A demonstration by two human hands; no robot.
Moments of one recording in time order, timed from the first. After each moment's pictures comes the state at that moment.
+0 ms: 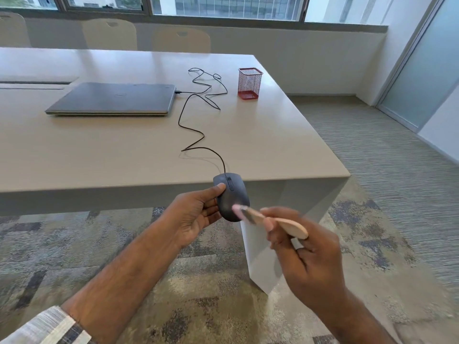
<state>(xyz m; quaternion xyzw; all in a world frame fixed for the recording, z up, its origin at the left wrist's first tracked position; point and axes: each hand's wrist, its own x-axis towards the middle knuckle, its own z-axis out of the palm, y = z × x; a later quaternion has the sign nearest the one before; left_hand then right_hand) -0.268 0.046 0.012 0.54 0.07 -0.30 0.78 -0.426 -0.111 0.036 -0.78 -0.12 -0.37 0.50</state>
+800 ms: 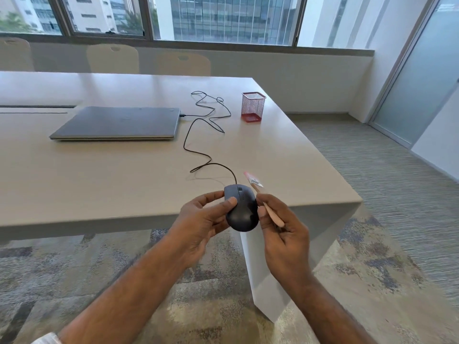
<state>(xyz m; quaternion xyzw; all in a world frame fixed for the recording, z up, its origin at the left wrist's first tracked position) -0.243 0.055 0.033 0.56 -0.03 -0.26 0.79 -0.329 -0.090 0.009 -0.69 -0.02 -0.38 0.61</state>
